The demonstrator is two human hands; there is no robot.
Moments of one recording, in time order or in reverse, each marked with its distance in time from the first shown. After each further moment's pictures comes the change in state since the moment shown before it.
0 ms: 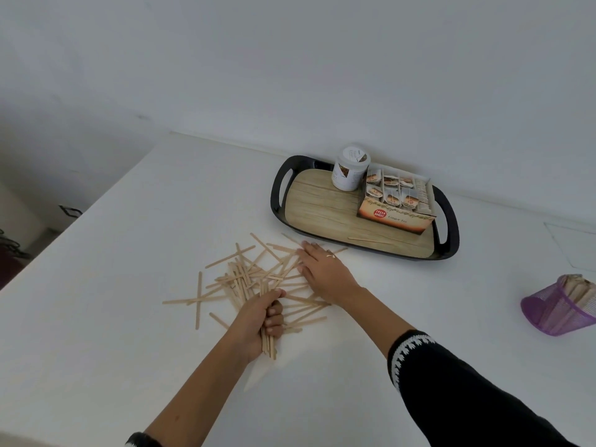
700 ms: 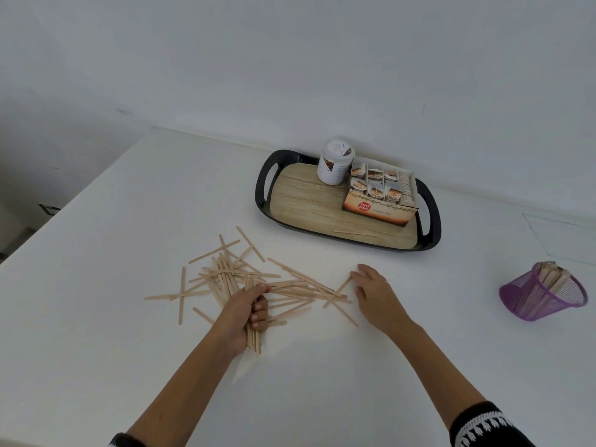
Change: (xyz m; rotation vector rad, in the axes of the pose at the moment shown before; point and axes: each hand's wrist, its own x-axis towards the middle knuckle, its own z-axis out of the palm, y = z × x) left_hand 0.001 -0.005 0.002 0.066 0.030 0.046; right_hand -0.106 0.056 -0.014 0.200 0.014 0.401
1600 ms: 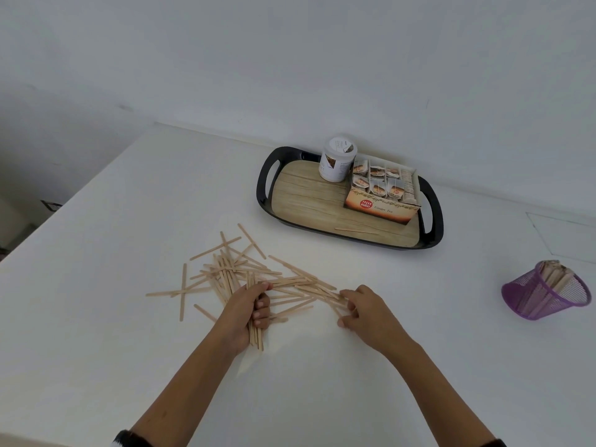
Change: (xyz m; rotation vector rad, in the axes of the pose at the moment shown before) left_hand 0.003 -0.004 0.000 -0.004 -0.010 0.029; right_hand -0.031 -0.025 0.001 0.123 -0.156 0.018
